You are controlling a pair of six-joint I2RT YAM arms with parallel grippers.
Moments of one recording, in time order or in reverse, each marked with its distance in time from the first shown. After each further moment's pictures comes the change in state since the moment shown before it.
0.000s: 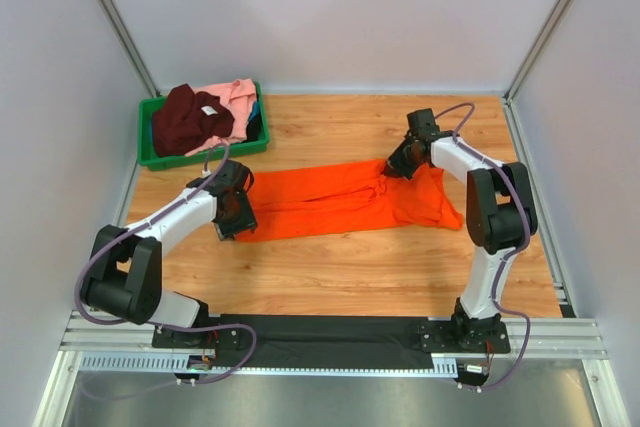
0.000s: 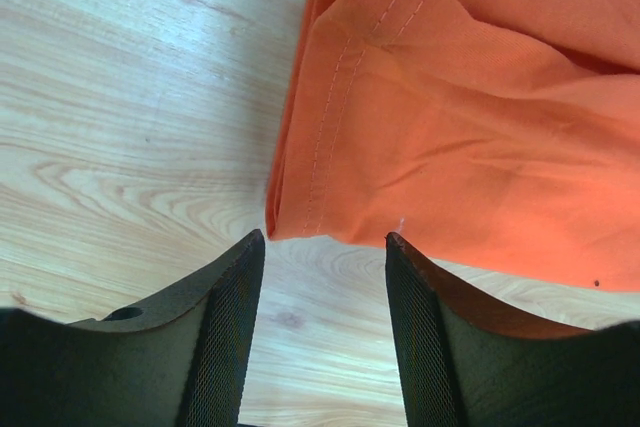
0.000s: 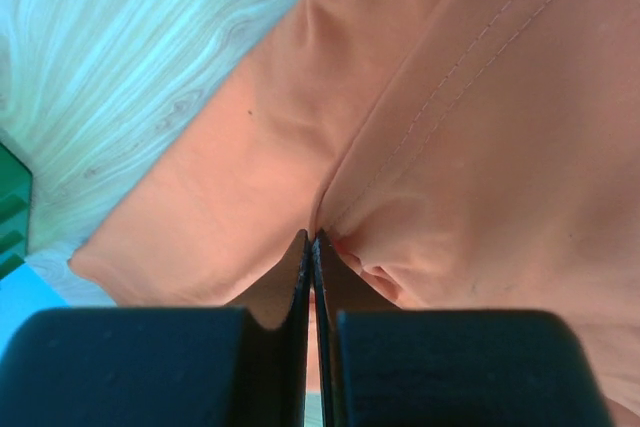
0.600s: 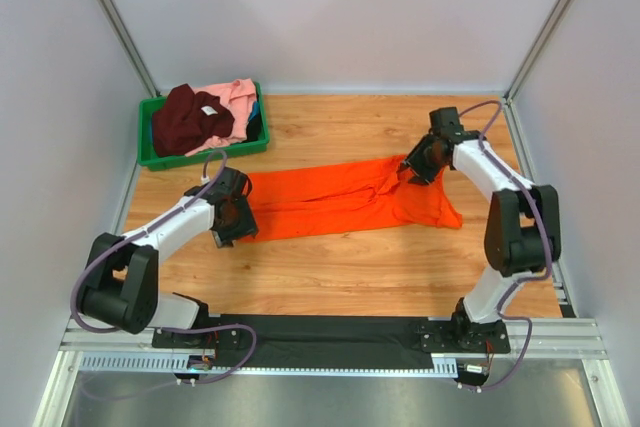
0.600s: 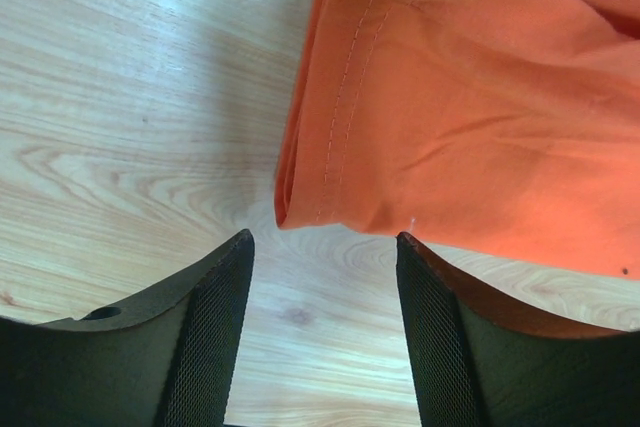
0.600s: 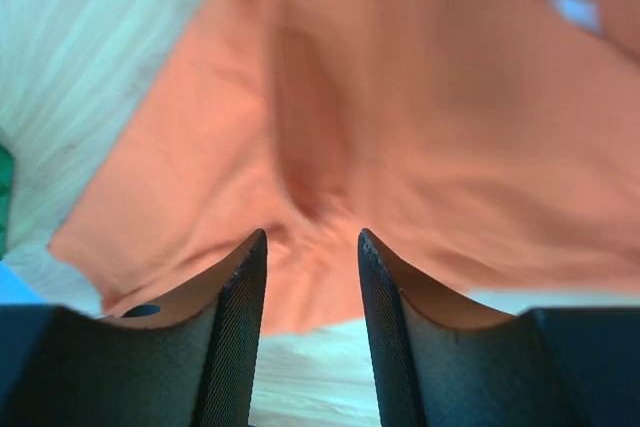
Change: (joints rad) left arm -0.001 -0.055 -0.071 0.029 0.013 -0.003; right arm -0.058 -0.142 -0.031 -0.134 0.029 -0.063
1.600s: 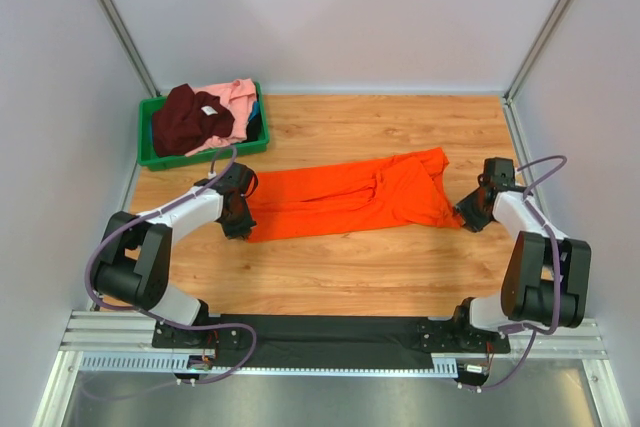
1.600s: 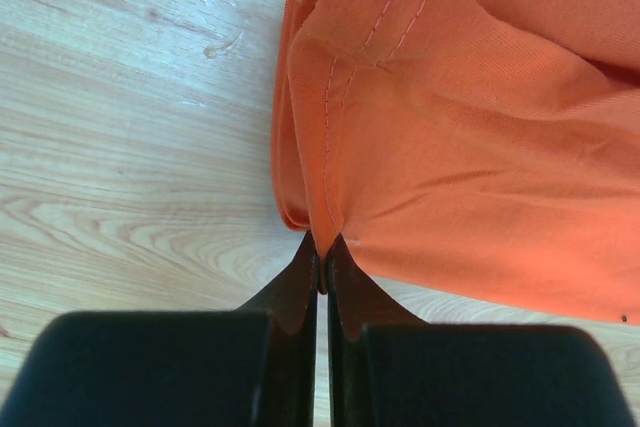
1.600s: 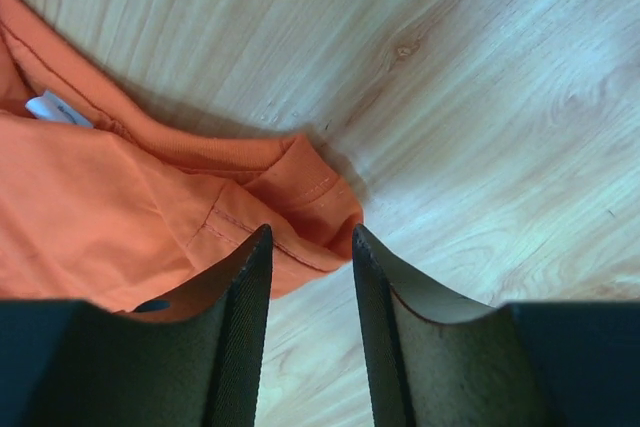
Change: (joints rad) left arm -0.004 0.139 0.055 0.034 -0.013 0.026; right arm -0.333 -0.375 -0.526 0.083 0.203 -0.098
